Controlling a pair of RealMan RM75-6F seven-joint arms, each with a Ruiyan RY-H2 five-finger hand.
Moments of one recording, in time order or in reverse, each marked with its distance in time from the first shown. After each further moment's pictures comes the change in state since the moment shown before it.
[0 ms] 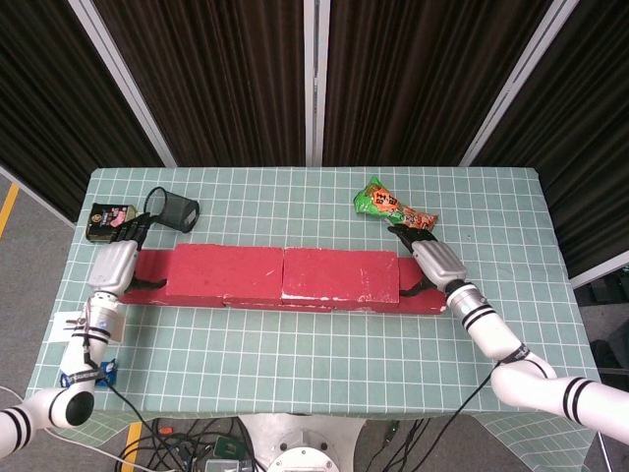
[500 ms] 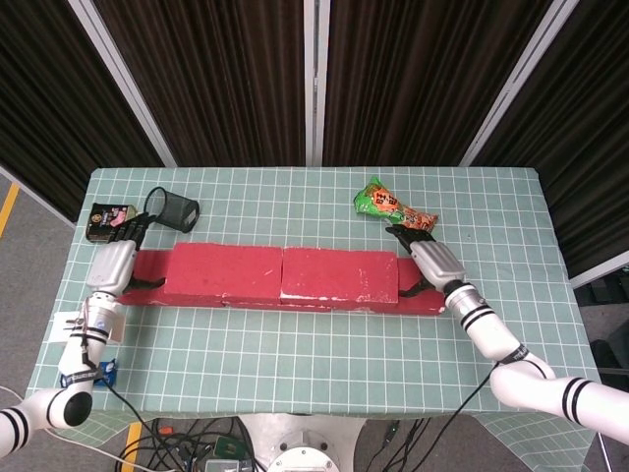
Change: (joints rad) left arm 0.002 0.009 0.001 -0.006 -0.001 0.000 -0.009; right arm 0.001 0.002 -0.001 -0.008 0.003 0.004 -0.007
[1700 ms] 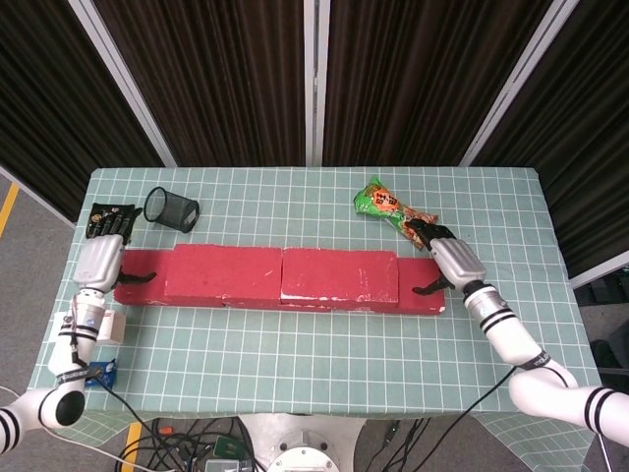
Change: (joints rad) left arm 0.013 0.043 -0.010 -0.022 -0.009 0.045 0.029; right arm -0.058 0.077 -0.002 -0.039 -0.052 0.054 0.053
